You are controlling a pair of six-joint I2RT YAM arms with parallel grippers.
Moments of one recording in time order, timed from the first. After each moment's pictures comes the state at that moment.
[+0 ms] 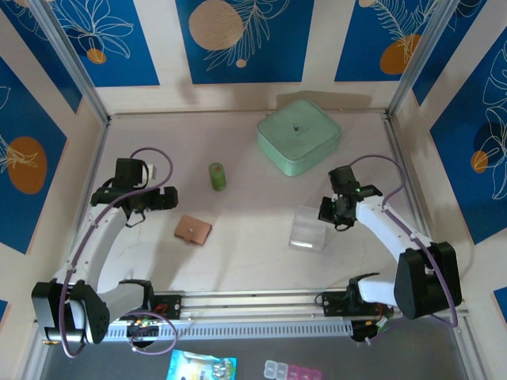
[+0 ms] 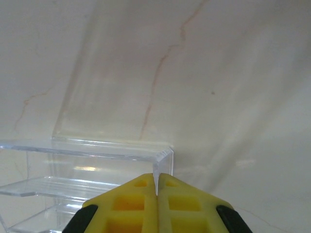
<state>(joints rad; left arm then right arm) -0.06 1.12 0.91 -0.80 0.05 -0.15 0.26 1.28 0.80 -0.79 -0.01 0.50</state>
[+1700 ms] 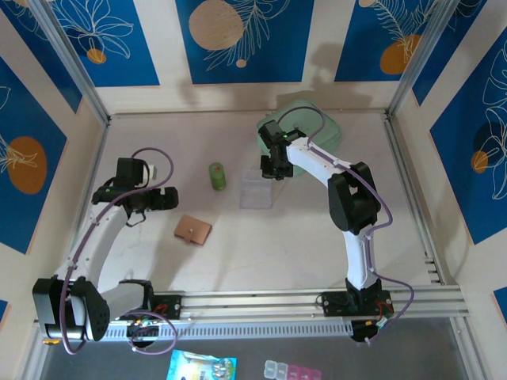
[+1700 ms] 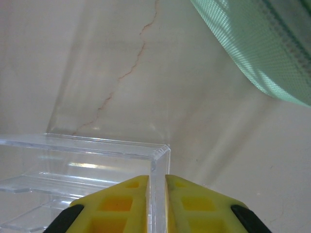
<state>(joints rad) -0.06 1.14 0.91 -0.81 0.05 -0.15 0.52 2.08 1.71 -0.91 0.00 0.55</state>
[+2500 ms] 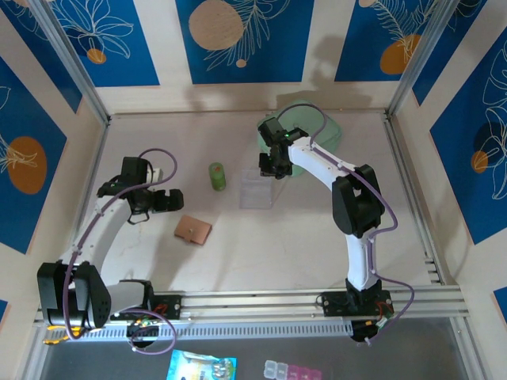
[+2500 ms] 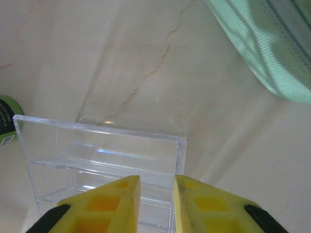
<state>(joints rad) -0.06 1.22 0.91 -0.81 0.14 -0.15 0.53 2.04 1.70 -0.90 -0.03 0.53</state>
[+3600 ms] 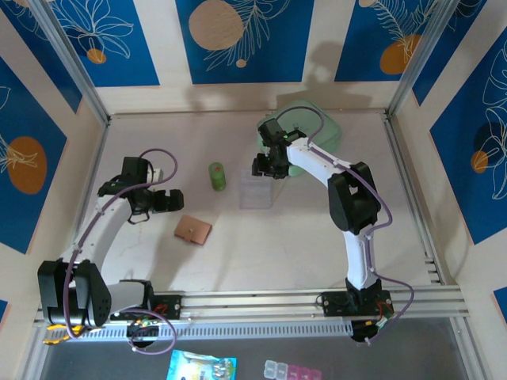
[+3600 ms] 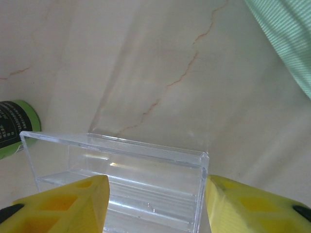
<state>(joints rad) -0.06 1.23 0.91 -0.81 0.14 -0.15 0.51 2.08 1.70 -0.83 -0.12 0.53</state>
